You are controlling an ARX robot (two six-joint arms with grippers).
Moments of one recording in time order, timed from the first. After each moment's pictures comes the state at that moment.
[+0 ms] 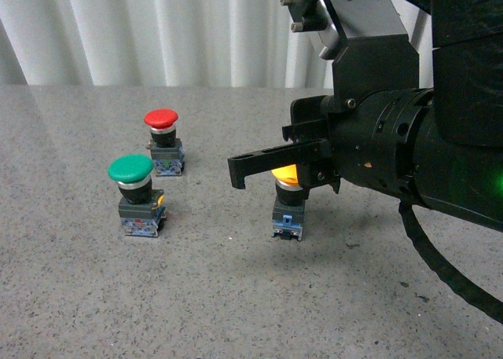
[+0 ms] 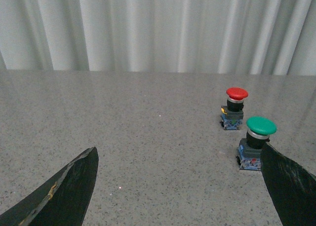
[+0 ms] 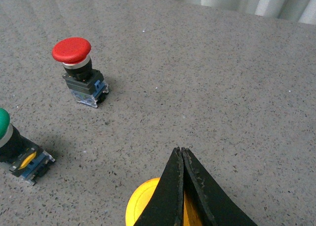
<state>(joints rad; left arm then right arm) 0.00 0.01 0.02 0.00 0.00 0.00 0.53 1.71 0.78 0.58 0.11 0.06</state>
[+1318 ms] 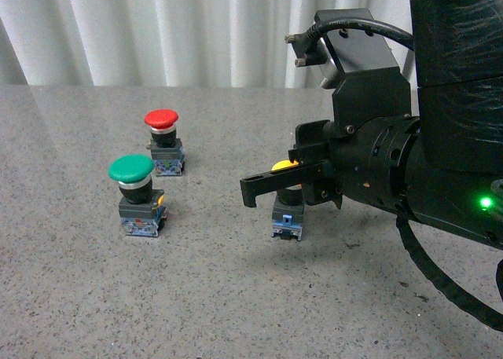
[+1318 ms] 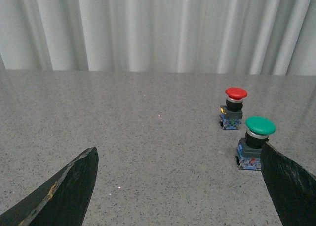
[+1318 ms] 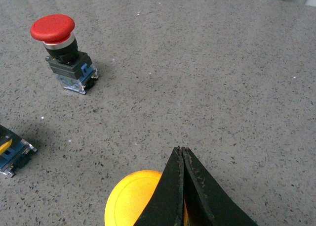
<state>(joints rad) 0.00 0.01 0.02 0.00 0.00 0.00 0.50 1.77 0.78 0.57 0.07 0.05</state>
